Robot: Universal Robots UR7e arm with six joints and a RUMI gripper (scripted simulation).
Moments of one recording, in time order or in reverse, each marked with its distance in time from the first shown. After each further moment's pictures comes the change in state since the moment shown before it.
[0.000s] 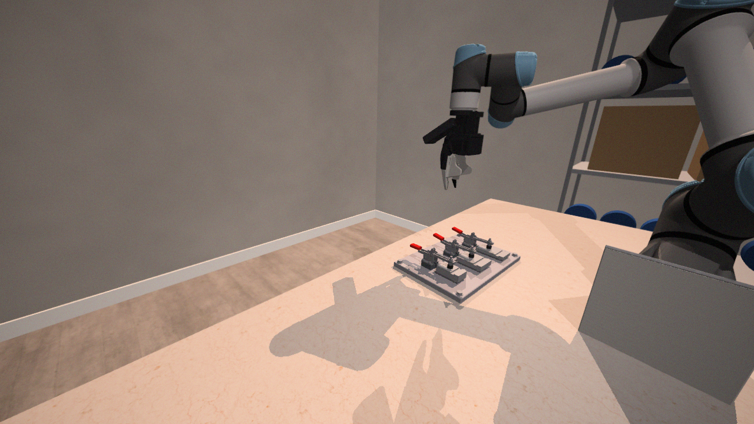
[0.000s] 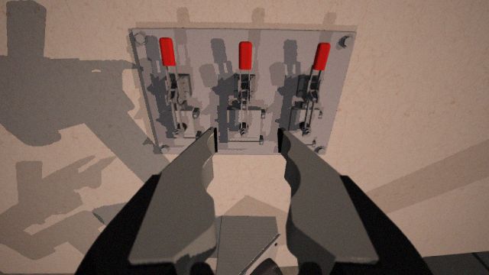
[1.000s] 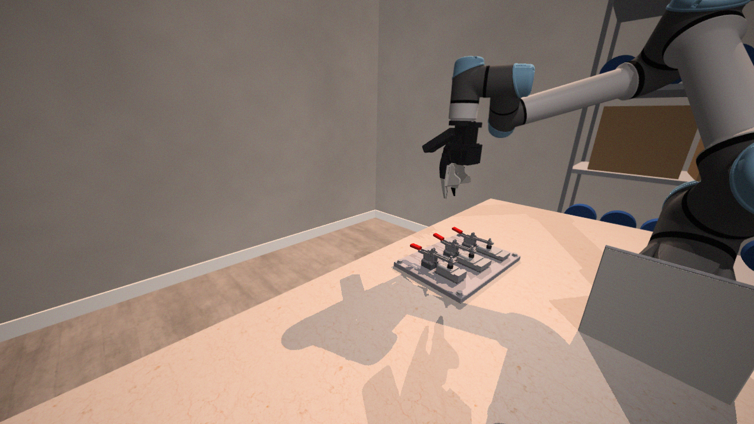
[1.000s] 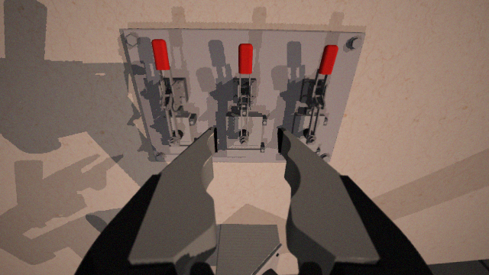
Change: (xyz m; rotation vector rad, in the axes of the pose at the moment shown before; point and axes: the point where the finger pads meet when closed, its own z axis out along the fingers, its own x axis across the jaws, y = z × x) arm 0.000 0.000 0.027 0.000 0.000 0.000
